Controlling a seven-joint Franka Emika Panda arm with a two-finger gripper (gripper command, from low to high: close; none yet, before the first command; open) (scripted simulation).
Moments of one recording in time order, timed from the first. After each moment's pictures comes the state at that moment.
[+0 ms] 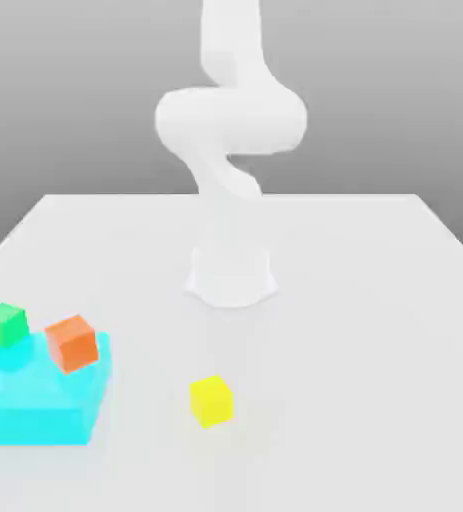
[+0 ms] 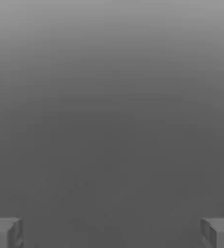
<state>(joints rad) -0.03 -0.73 0.01 -2.36 0.02 2.36 0.88</state>
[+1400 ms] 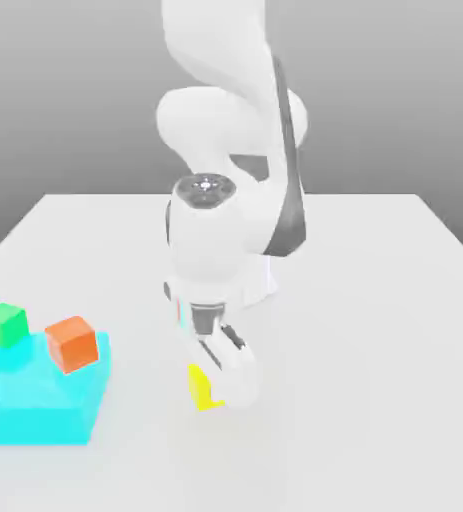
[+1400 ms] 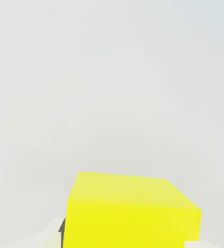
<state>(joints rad) -0.16 0.04 0.08 -2.91 -0.02 2.94 1.80</state>
